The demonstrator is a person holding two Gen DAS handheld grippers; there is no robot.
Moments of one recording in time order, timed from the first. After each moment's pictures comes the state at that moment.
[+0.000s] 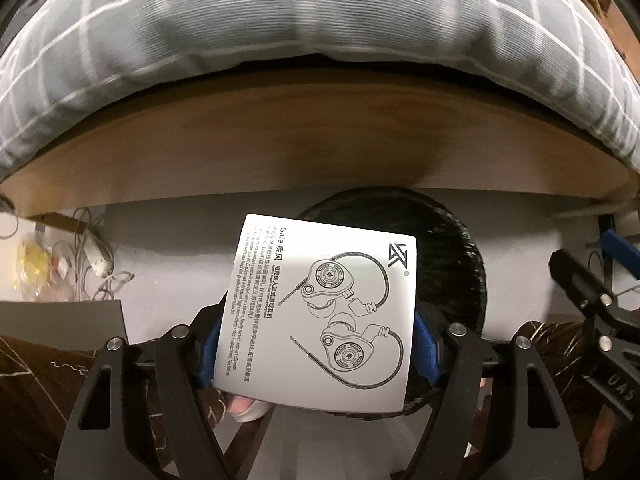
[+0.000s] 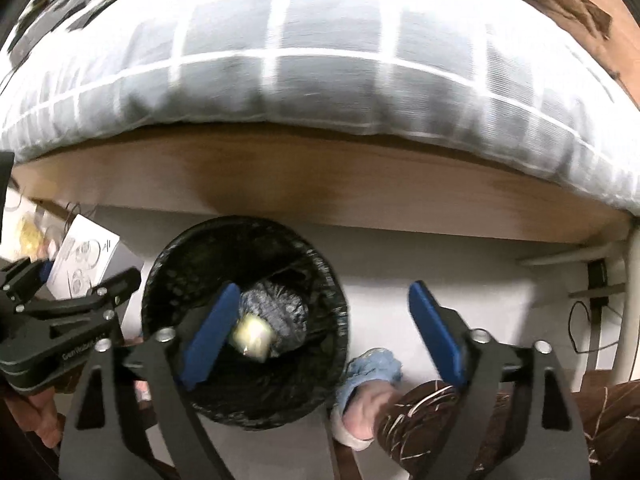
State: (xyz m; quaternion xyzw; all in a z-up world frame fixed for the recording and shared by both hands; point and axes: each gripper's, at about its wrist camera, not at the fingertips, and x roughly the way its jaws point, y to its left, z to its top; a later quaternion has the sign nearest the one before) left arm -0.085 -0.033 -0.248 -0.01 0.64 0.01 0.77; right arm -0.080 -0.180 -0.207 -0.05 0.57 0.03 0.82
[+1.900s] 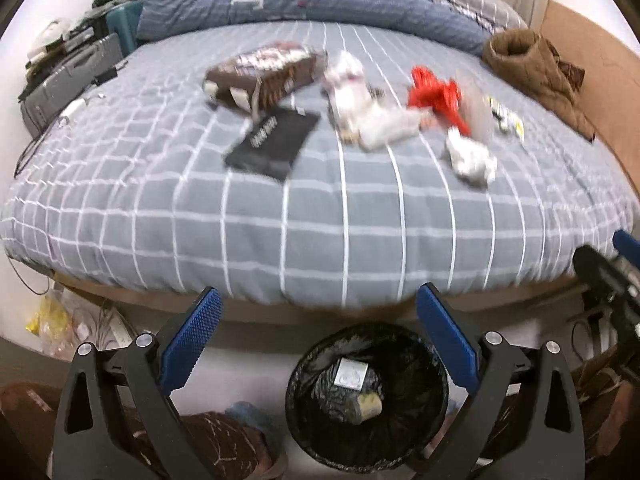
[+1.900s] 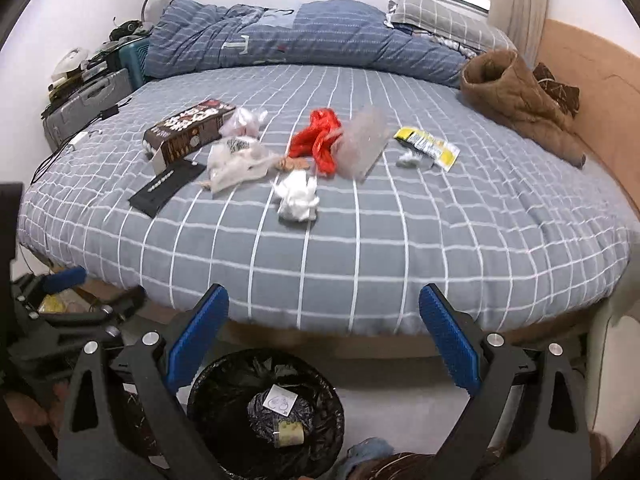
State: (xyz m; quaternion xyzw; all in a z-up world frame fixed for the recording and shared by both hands) left arm -0.067 0.007 -0.080 -0.03 0.47 0.03 0.88; right arm -0.063 -0.168 -0.036 -0.03 0.40 0.05 0.91
